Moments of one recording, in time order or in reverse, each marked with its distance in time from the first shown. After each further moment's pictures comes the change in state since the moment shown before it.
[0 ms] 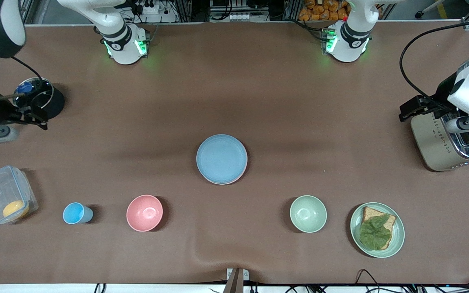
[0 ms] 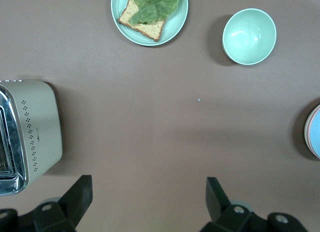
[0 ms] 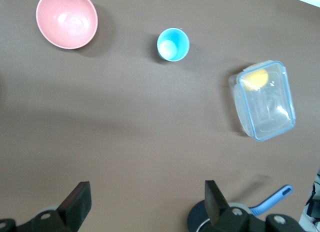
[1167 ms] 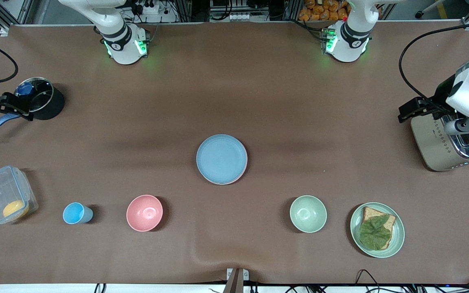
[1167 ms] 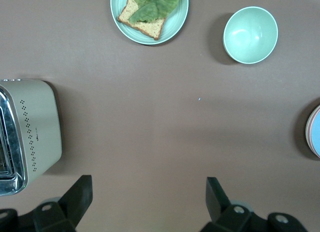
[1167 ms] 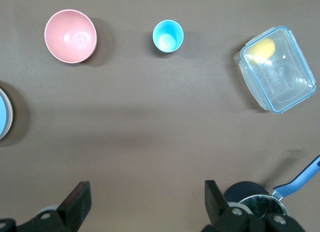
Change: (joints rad) left arm 0.000 0.007 0.000 0.000 0.000 0.000 0.000; right arm -0.079 -0.042 0.002 0.000 0.127 -0.046 0.115
